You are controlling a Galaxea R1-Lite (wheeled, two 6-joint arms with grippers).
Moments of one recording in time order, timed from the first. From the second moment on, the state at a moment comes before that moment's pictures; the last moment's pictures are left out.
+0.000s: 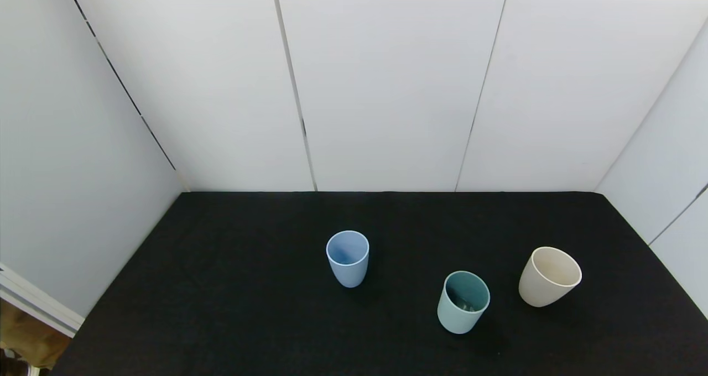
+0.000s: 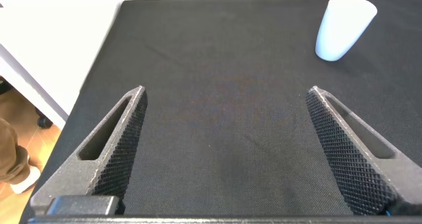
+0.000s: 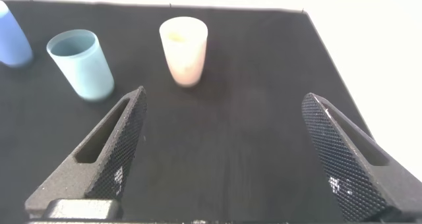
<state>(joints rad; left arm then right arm) 0.00 0.00 0.00 0.00 0.00 0.00 0.00 0.00 -0.01 0.00 0.00 0.01</state>
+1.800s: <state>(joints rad) 0.00 0.00 0.00 0.00 0.00 0.00 0.38 1.15 -0.37 -0.31 0.14 0.00</state>
